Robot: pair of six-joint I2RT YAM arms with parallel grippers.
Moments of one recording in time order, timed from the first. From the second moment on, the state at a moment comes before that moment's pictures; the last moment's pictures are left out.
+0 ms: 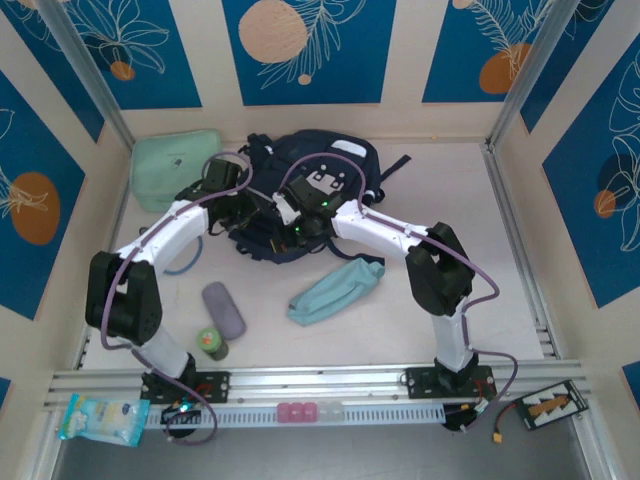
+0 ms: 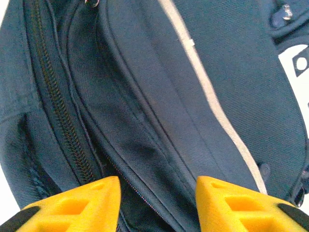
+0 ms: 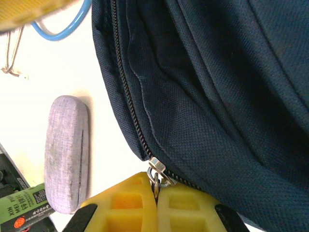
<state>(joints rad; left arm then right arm) -0.29 1.64 1.24 -0.58 0.12 -0.85 0.80 1.99 1.61 -0.64 -0.34 0.40</state>
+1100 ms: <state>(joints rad) -0.31 1.68 1.25 -0.72 -0.05 -0.90 0.80 1.99 1.59 -0.61 -0.35 0.44</state>
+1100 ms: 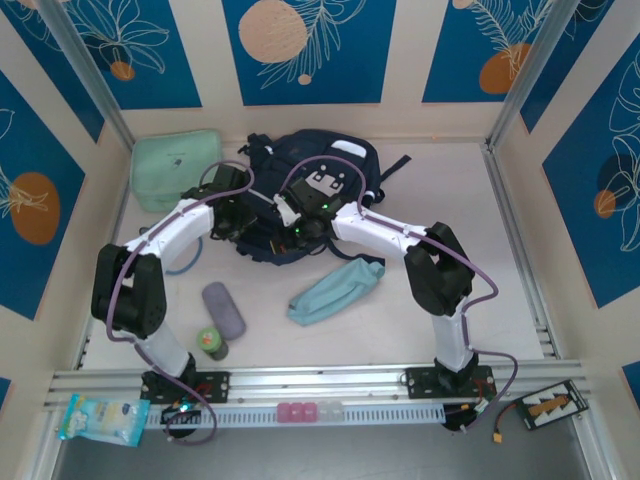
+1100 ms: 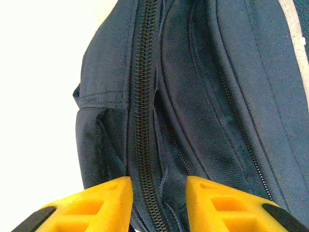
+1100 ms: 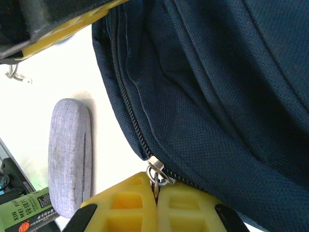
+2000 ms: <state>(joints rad) -0.32 1.68 1.28 -0.72 -0.03 -0.89 0.74 1.83 1.44 -0.73 -0.18 0.46</state>
